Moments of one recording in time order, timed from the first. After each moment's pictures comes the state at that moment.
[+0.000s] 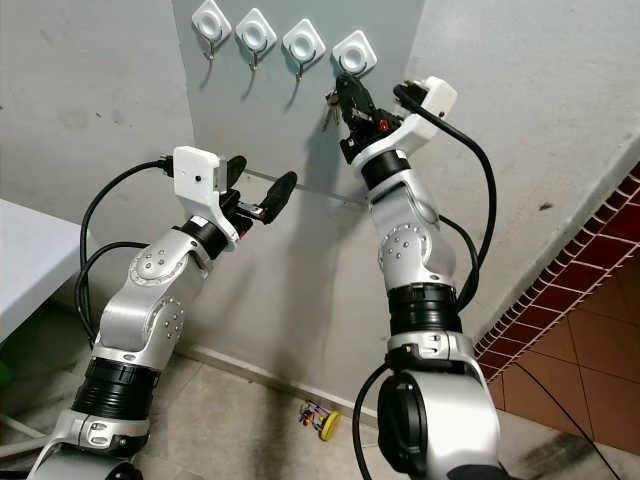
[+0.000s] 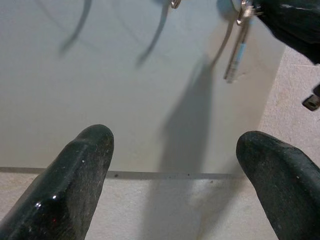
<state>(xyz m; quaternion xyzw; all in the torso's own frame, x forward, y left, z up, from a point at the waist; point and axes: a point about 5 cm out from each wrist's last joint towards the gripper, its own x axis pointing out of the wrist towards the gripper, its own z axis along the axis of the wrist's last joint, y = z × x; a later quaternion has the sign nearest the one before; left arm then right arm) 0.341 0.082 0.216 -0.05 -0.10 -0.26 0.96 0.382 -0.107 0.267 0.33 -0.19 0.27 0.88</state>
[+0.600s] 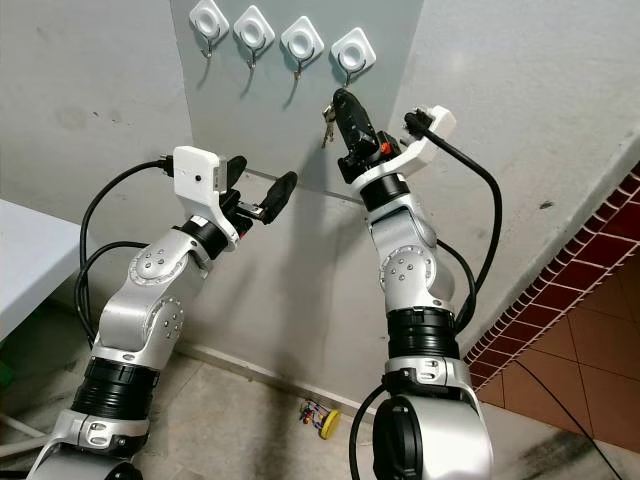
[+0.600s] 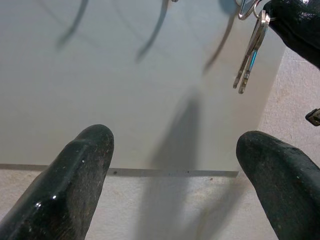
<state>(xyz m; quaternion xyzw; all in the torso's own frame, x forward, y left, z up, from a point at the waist) 0.341 0.082 0.216 -0.05 -0.10 -0.26 0.96 0.374 -0.107 0.257 0.37 -0.18 0.29 0.86</state>
